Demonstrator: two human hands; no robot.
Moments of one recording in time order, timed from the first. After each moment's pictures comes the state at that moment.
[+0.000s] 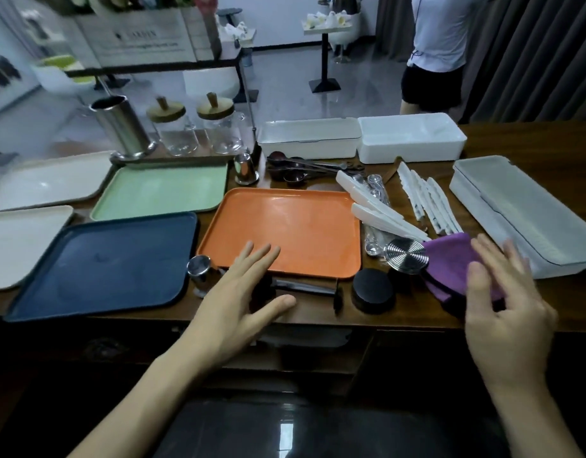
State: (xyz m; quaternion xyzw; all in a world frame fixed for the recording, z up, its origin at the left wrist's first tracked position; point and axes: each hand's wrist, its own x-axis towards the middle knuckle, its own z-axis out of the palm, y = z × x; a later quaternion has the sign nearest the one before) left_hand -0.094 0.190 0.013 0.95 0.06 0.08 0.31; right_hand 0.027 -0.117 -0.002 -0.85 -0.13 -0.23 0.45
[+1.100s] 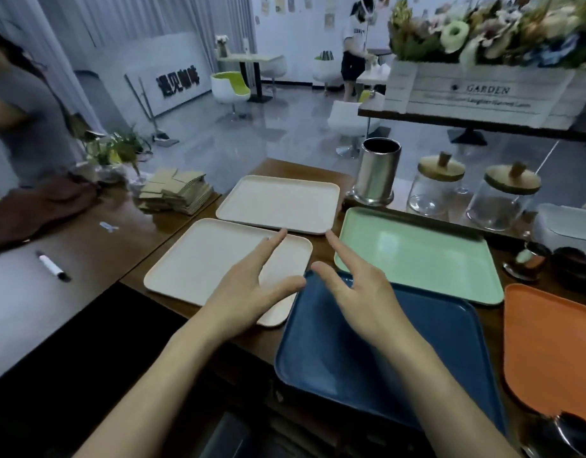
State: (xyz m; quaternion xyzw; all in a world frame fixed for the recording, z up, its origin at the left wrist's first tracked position) left_hand -0.236 0.616 0.050 0.86 0.26 0.18 0.40; right_hand -0.083 0.470 0.045 -0.74 -0.44 0.18 0.48
